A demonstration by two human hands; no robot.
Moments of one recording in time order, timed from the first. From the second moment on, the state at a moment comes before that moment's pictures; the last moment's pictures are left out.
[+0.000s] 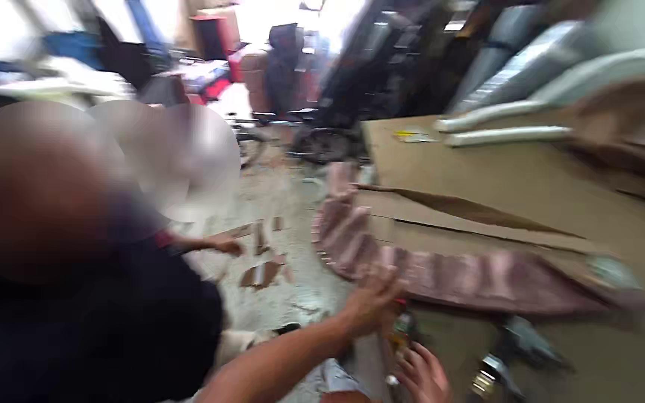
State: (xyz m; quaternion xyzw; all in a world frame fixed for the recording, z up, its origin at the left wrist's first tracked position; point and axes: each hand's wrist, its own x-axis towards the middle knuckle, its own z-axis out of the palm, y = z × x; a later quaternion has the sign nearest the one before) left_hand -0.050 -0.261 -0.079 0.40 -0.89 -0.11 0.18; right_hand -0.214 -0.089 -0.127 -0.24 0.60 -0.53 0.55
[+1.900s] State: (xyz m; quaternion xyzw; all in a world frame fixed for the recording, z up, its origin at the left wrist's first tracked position) left_hand -0.272 -0.684 0.134 -0.03 -0.83 -0.47 -0.29; right_hand -0.688 -0.473 -0.053 -0.16 0.69 -0.71 0.03
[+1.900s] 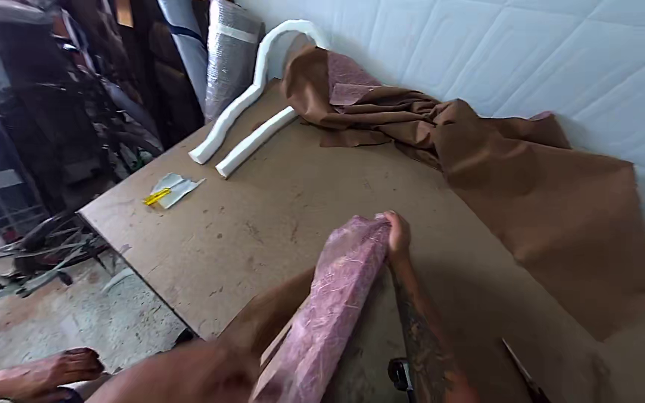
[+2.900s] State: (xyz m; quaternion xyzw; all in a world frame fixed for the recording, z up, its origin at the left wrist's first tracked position) left_hand -0.617 -0.622 -0.057 0.32 -0.76 -0.56 -0.08; right_hand -0.681 -0.504 -0.040 -0.49 0.71 -0.49 -0.13
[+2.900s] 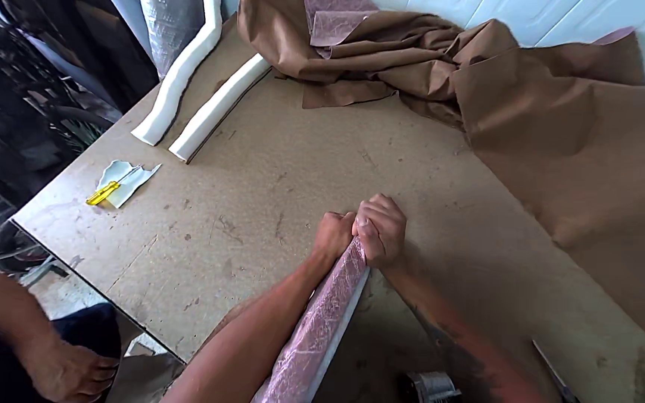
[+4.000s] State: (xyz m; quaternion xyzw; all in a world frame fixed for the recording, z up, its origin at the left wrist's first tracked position) left_hand -0.571 -0.639 0.005 0.15 -0.70 -0.68 -0.15; right_hand -0.729 -0.463 0.030 -0.45 0.80 -0.27 0.29
